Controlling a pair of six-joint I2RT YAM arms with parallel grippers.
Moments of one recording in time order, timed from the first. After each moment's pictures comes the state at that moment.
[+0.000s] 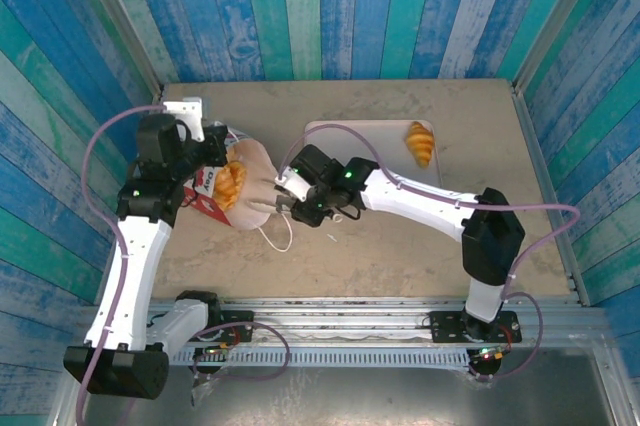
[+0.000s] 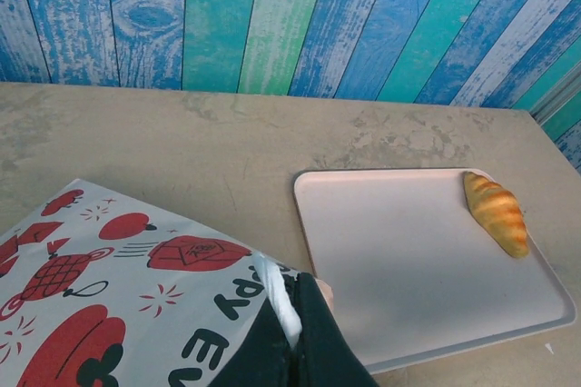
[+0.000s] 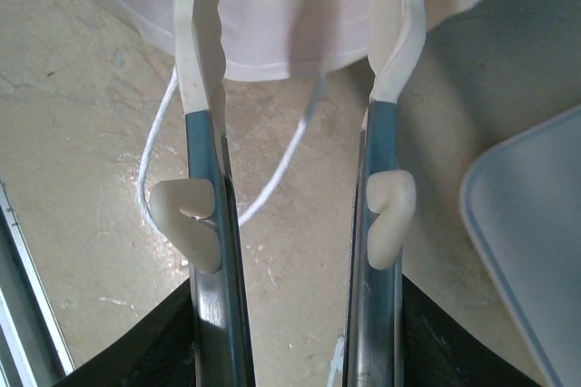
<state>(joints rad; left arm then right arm) -0.07 0.97 1.09 -0.52 0.26 -0.16 1.00 1.82 1.51 -0.70 -0.09 -0.08</state>
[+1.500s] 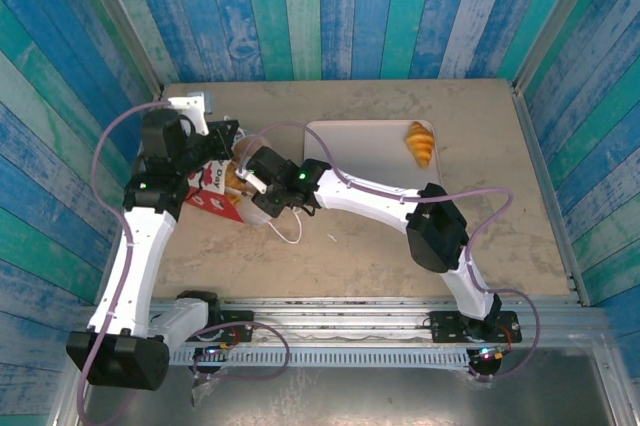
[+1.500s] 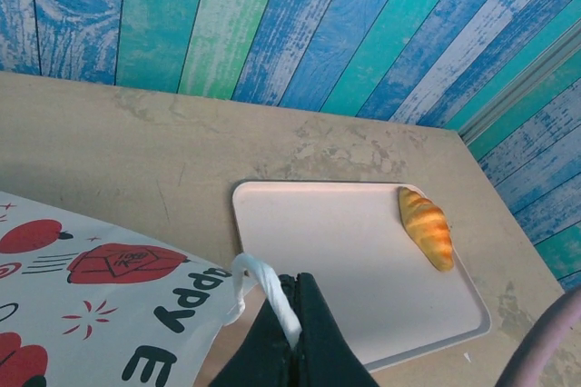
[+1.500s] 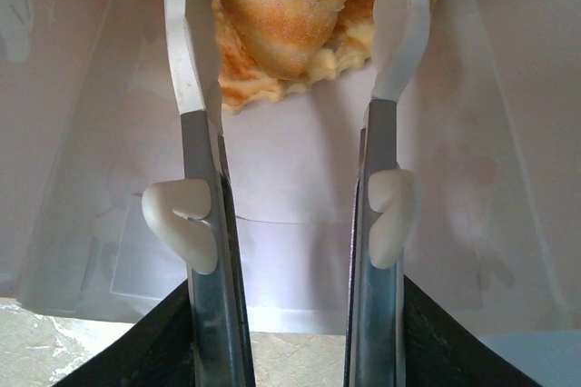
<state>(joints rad) -0.07 1.02 1.06 -0.40 0.38 -0.31 1.07 2.14 1.86 -0.64 0.10 0.00</state>
